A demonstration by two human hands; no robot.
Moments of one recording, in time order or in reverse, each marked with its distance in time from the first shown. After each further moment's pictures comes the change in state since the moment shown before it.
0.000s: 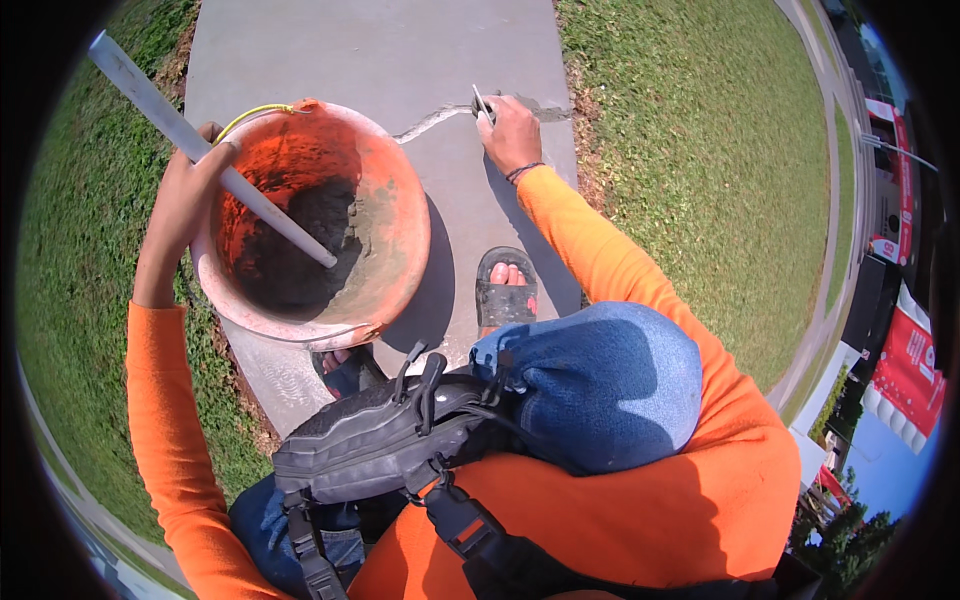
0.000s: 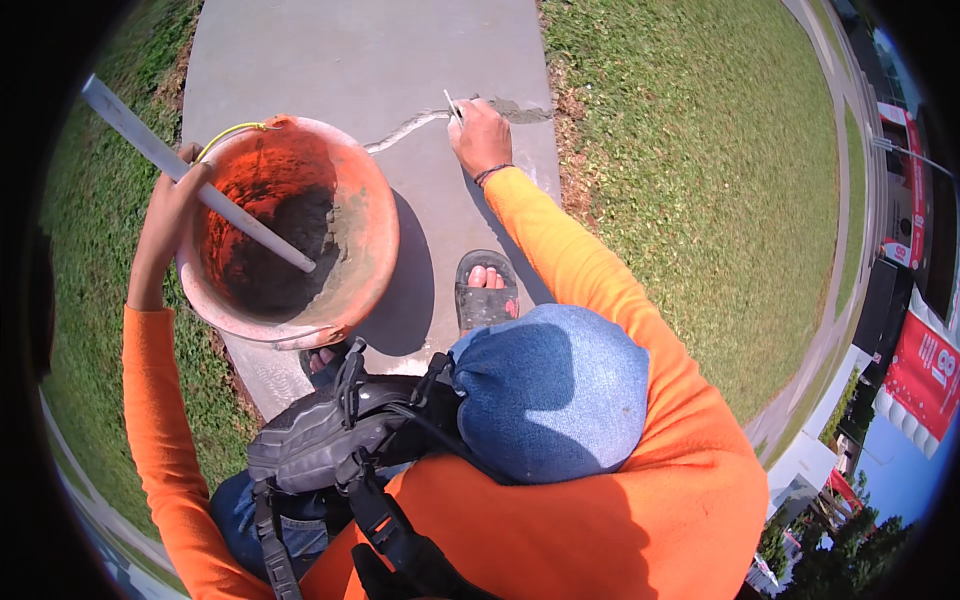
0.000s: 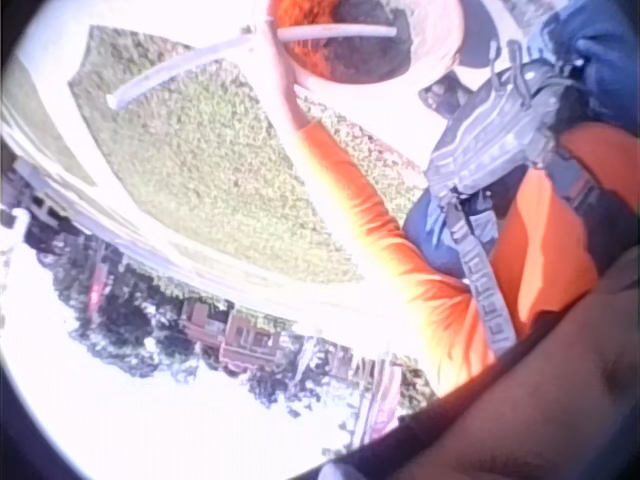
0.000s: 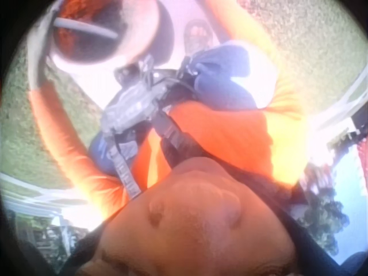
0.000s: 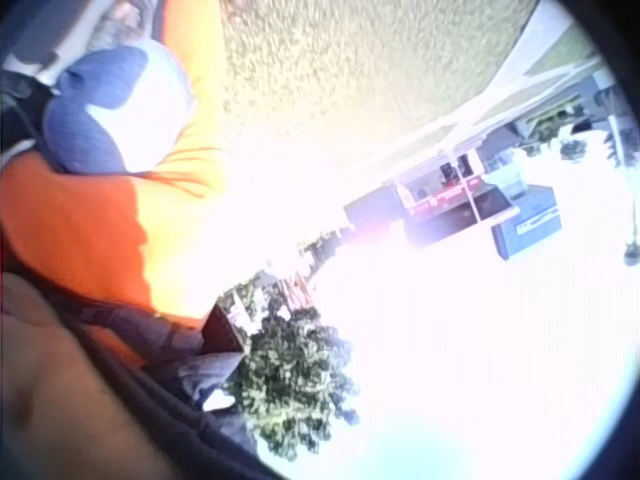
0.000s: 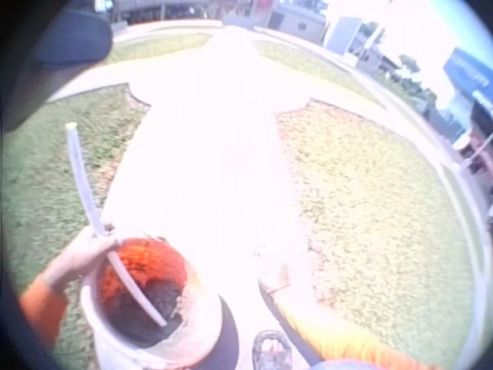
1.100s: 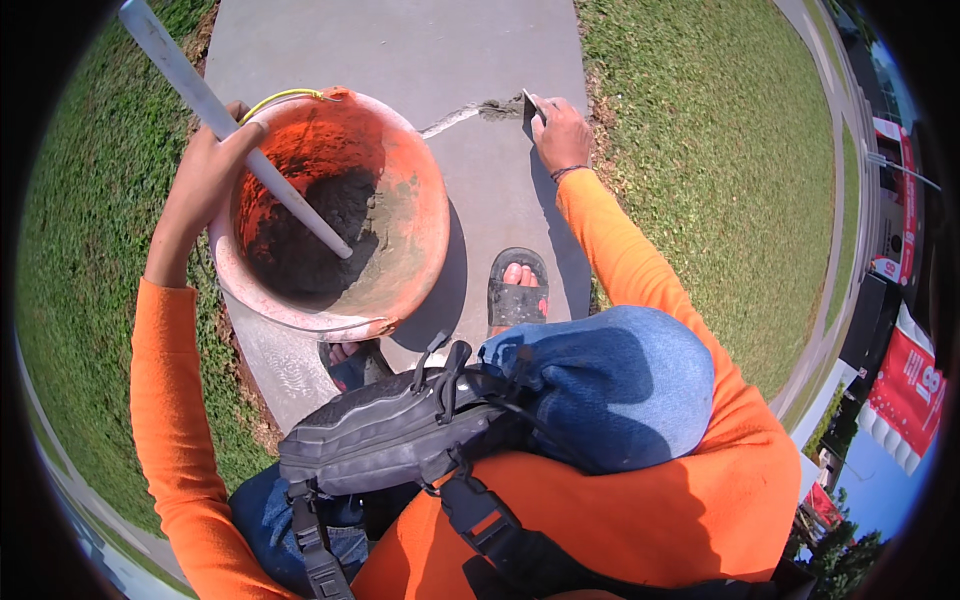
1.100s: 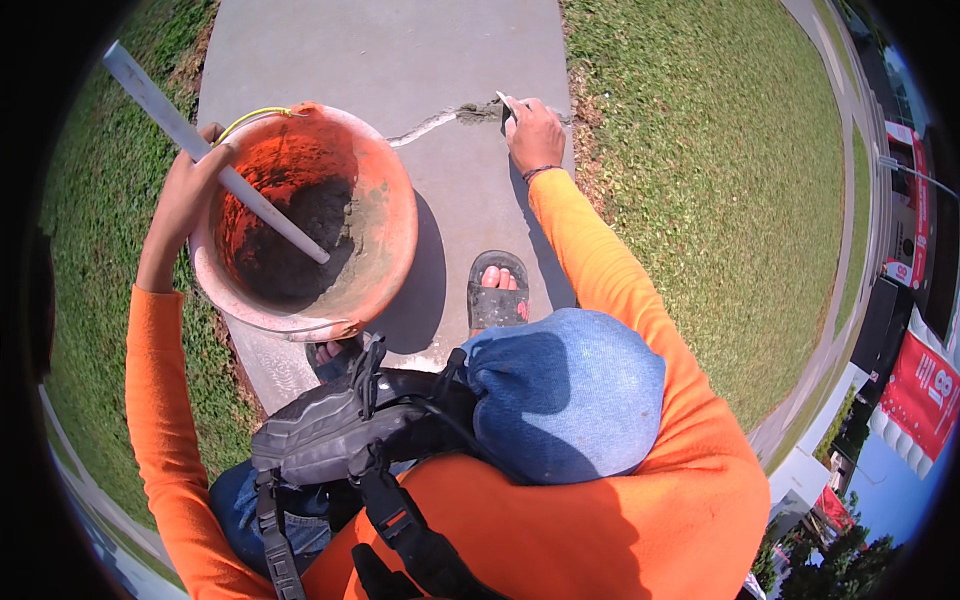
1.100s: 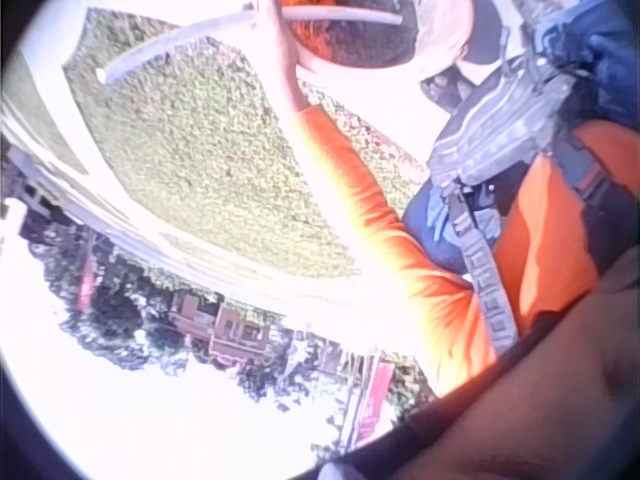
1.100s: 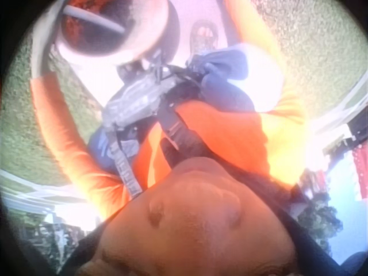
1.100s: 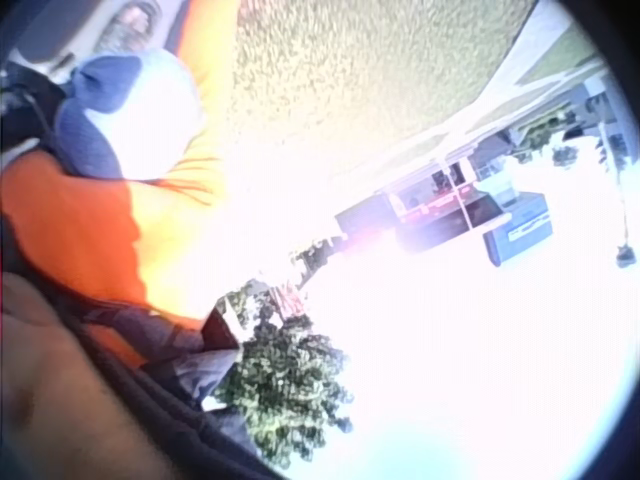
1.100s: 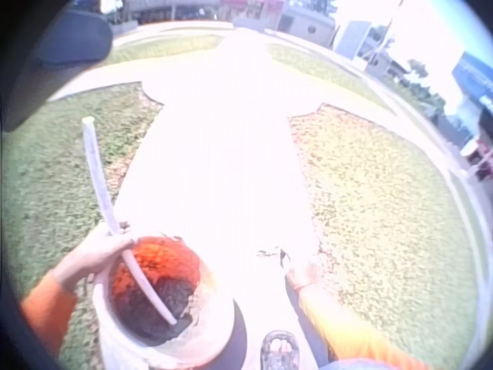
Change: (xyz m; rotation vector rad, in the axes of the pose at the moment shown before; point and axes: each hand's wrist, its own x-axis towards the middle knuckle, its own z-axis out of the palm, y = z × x) left_hand 0.001 0.002 0.002 0.025 0.006 0.022; right_hand 0.002 0.038 -0.023 -0.286 -0.018 -0.005
